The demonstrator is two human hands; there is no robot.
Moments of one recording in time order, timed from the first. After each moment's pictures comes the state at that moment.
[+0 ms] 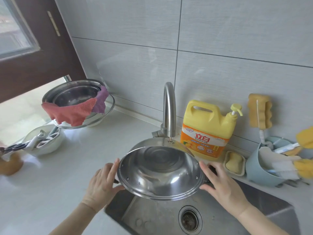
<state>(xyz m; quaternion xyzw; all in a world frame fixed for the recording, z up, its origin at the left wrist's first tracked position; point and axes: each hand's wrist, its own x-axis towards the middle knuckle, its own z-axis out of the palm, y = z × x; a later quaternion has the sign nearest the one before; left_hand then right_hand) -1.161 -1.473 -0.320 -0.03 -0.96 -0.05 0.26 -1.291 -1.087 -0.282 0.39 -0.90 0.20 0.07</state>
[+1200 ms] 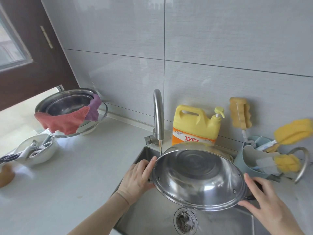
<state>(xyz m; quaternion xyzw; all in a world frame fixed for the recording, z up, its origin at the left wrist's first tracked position) -1.226 -1.374 -0.302 -0.16 -0.94 -0.06 0.30 -1.249 -0.966 -0.249 0.24 -0.95 0.18 0.08</state>
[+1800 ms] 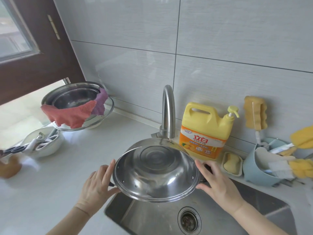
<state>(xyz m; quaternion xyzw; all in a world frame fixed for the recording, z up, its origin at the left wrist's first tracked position) -1.148 -1.481 -0.306 -0.03 -0.97 -0.04 0.26 -1.292 -1.096 -0.277 0.40 -0.89 0.21 0.07</state>
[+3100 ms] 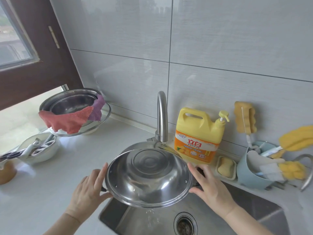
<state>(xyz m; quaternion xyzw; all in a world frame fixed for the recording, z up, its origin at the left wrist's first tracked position) -1.141 -1.480 -0.295 -0.02 -0.97 -0.04 0.23 -1.287 -1.094 -0.274 0.40 -0.89 0.21 0.08</state>
